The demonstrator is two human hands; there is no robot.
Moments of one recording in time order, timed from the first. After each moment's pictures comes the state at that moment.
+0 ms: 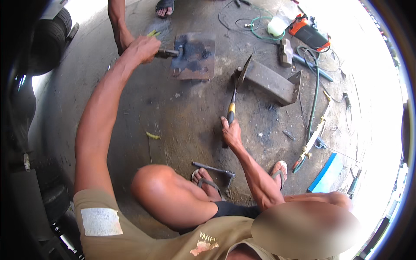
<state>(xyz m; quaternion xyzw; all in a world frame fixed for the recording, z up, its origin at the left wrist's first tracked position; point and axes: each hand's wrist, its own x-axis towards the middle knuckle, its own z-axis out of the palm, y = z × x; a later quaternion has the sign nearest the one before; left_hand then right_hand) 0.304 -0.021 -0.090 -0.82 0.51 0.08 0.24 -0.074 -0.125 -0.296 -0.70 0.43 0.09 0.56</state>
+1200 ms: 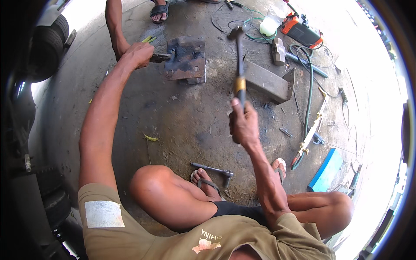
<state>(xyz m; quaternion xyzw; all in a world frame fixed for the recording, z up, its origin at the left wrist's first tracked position) 0.330 -0.004 -0.093 -0.81 0.54 0.11 0.19 -0.073 -0.136 -0.141 -0.60 0.39 -0.13 0.68</state>
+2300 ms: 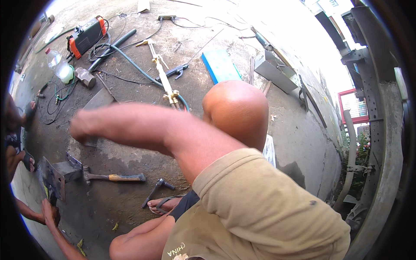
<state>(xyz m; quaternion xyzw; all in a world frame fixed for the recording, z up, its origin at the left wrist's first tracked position) 0.375 -0.034 -0.173 -0.85 0.50 0.01 0.18 -0.044 -0.285 -0.124 -0.96 0.15 0.19 0.14</state>
